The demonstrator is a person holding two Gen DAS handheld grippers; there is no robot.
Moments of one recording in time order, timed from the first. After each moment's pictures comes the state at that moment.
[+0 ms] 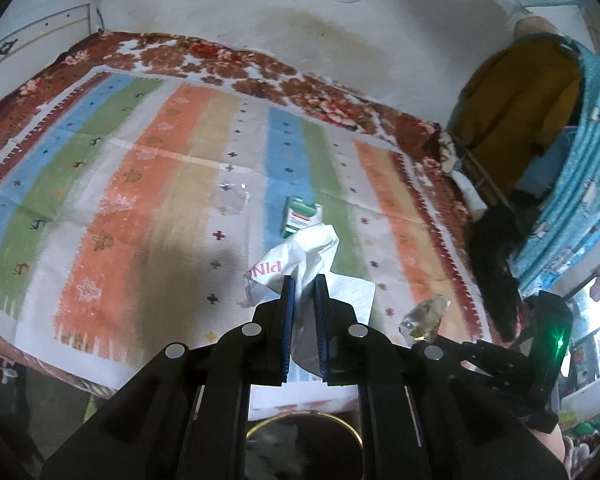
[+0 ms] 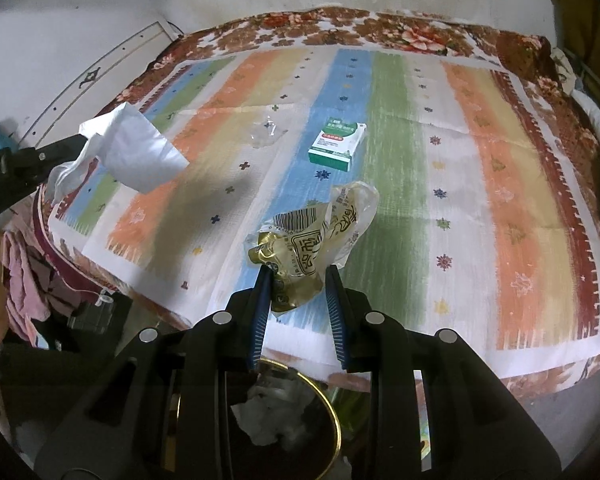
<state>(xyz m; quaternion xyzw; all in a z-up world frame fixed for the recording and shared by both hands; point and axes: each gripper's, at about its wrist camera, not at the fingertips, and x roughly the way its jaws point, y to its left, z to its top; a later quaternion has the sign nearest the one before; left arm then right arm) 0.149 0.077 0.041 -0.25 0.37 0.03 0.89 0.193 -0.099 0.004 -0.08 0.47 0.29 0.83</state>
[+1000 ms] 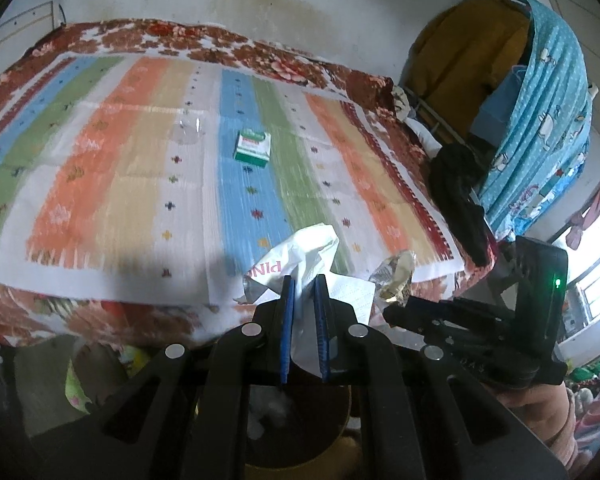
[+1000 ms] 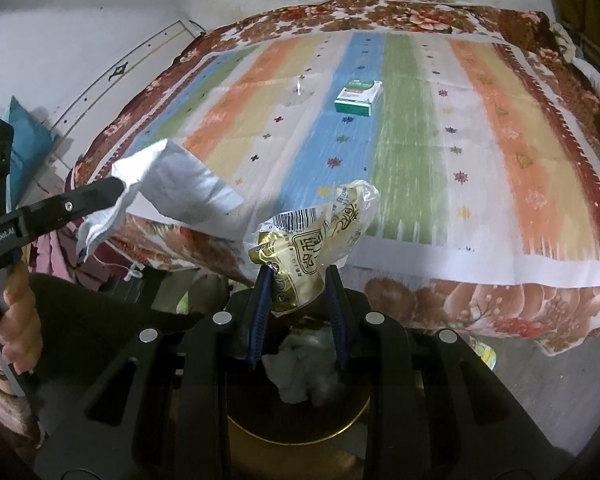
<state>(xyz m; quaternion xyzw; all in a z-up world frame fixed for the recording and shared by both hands) 0.055 0.002 -0.004 -0.22 0.40 -0.05 0.89 0.091 -0.147 -0.022 -0.04 0.48 0.33 0.81</state>
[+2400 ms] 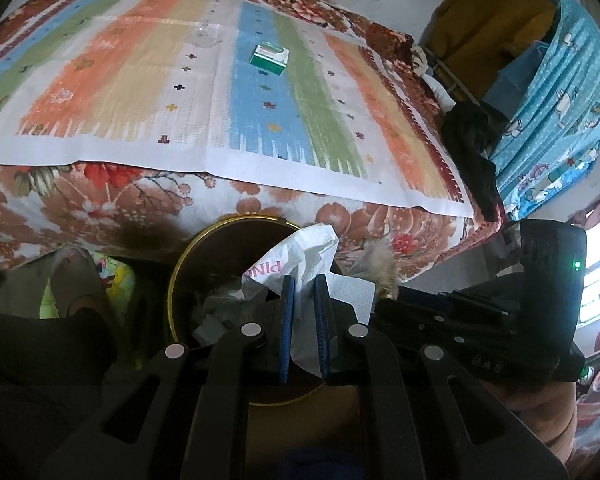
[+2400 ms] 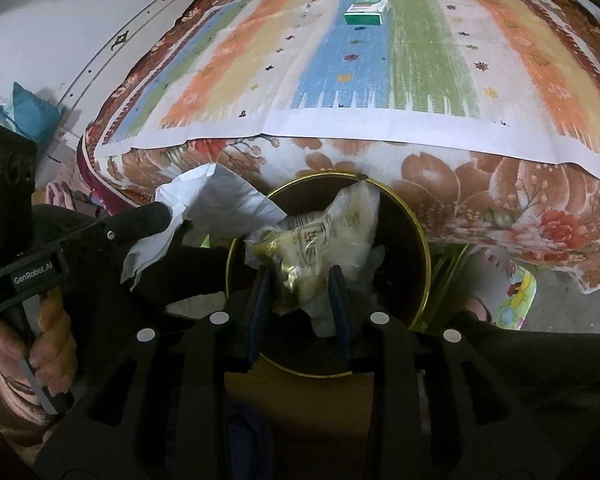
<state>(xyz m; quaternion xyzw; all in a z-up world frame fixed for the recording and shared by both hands) 0.000 -0.031 -0.081 -0.26 0.47 -0.04 0.84 0.026 -0.162 -0.086 -0.02 0.56 0.34 0.75</state>
